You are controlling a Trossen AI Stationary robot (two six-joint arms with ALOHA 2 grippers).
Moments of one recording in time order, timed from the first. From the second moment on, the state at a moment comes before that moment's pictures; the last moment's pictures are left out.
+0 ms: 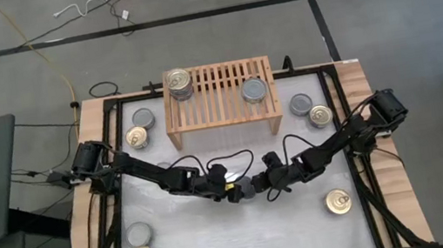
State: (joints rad) left arm -0.24 1.85 1.02 0.14 -0.10 -1.37; right arm 0.33 1.70 0.66 0.23 0.34 1.49
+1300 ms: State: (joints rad) left arm -0.23 1.85 1.02 0.15 -0.08 -1.43; right arm 0.33 1.70 0.66 0.28 0.34 1.48
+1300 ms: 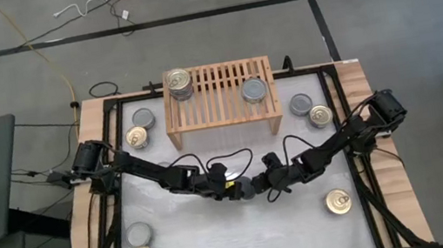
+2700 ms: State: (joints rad) left arm -0.21 1.85 1.02 0.18 -0.05 -1.48; right arm 0.33 1.70 0.66 0.29 0.33 1.46
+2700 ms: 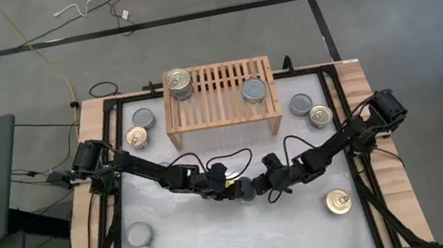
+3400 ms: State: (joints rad) left arm -0.20 1.84 1.02 0.23 -0.04 -1.42; right arm 0.33 1.49 0.66 0.00 0.33 1.43
